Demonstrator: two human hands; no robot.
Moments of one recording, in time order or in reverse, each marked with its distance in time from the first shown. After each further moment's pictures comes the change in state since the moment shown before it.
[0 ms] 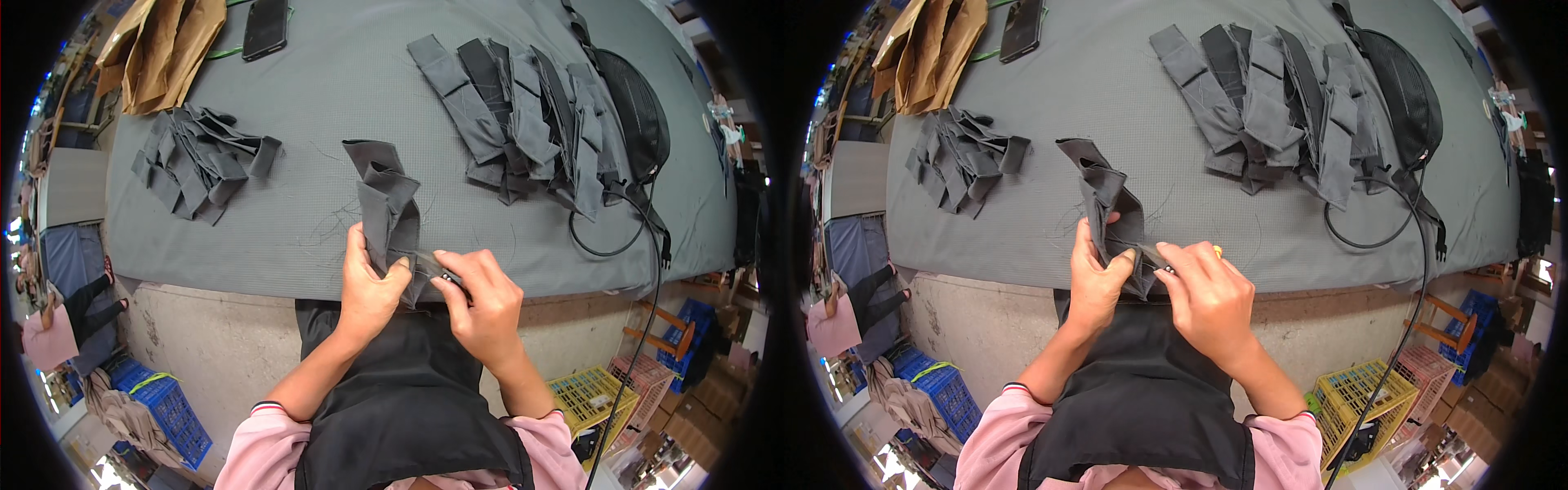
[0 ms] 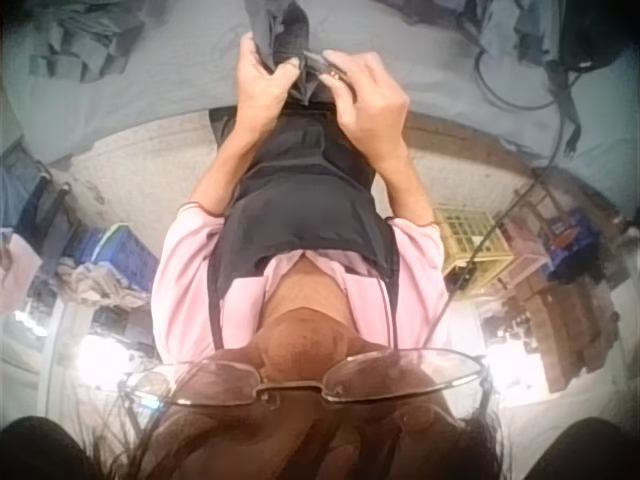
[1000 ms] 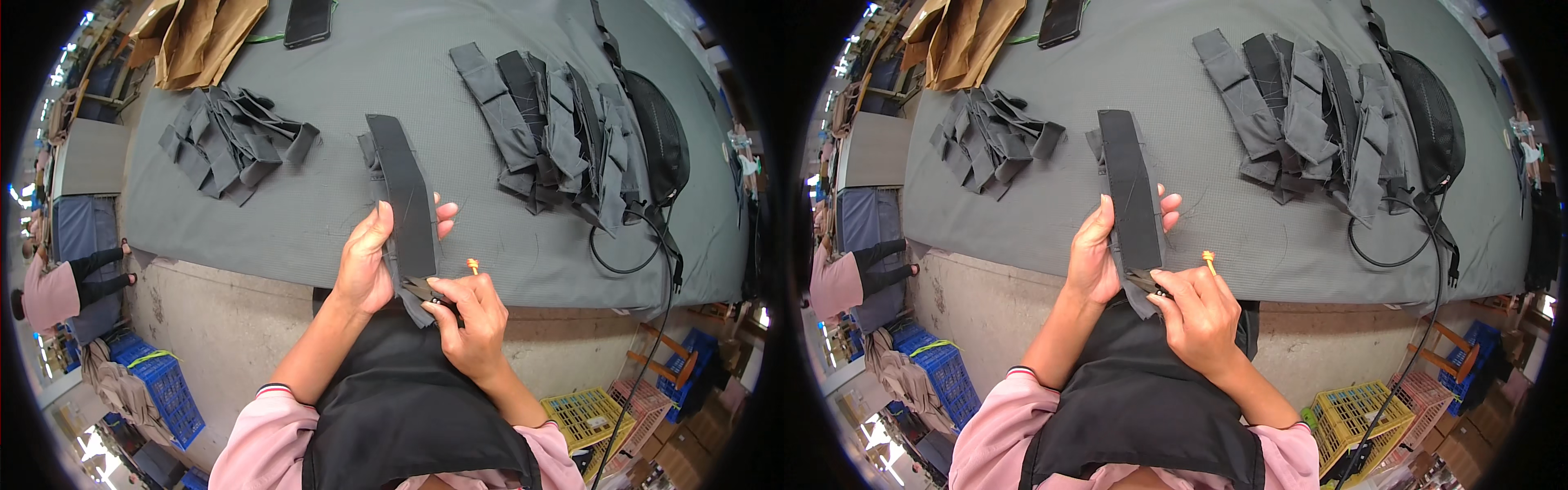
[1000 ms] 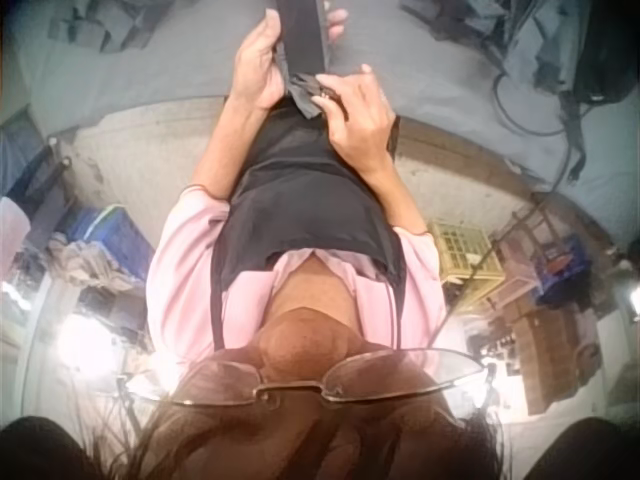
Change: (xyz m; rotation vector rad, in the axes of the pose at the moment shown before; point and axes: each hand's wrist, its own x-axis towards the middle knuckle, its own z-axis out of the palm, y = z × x) left_hand 0.027 0.009 -0.029 -0.720 -0.321 -0.219; right_hand -0.019 -0.016 0.025 0.136 -0.012 -0.053
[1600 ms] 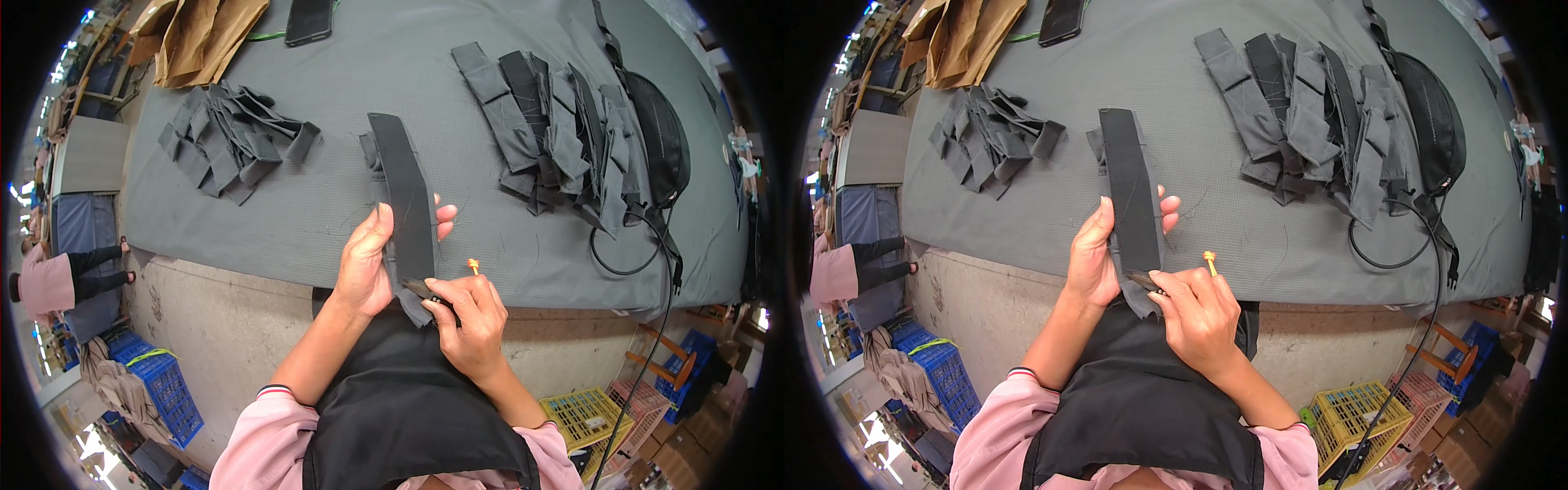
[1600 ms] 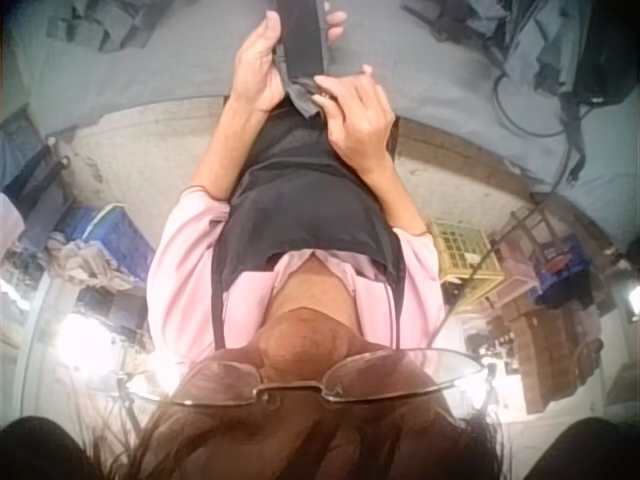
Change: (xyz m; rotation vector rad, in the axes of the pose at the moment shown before) left_hand -0.002 0.001 0.003 -0.005 0.021 0.017; right_hand 0.000 0.006 0.003 -0.079 0.001 -0.104
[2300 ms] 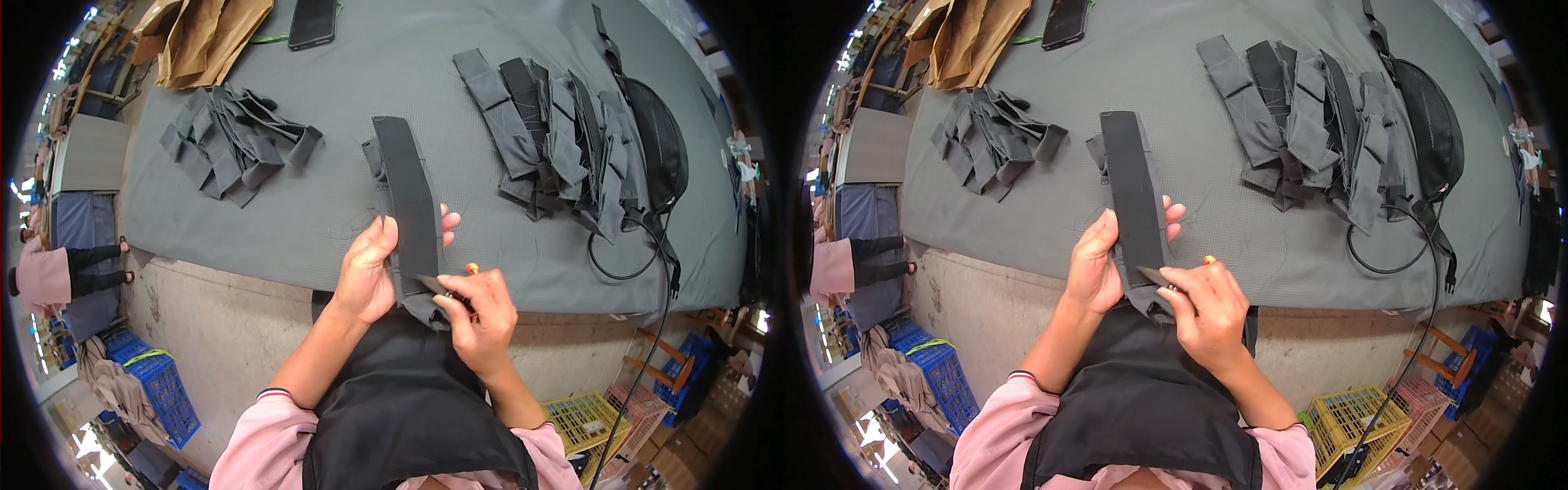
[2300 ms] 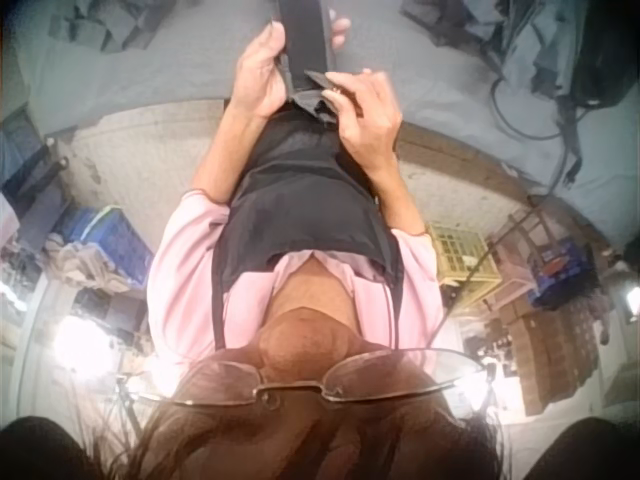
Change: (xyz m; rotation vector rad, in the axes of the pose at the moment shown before) left_hand -0.002 -0.002 -0.001 0.021 -0.065 0.038; right_hand 0.008 0.005 -0.004 0.133 0.078 0.064
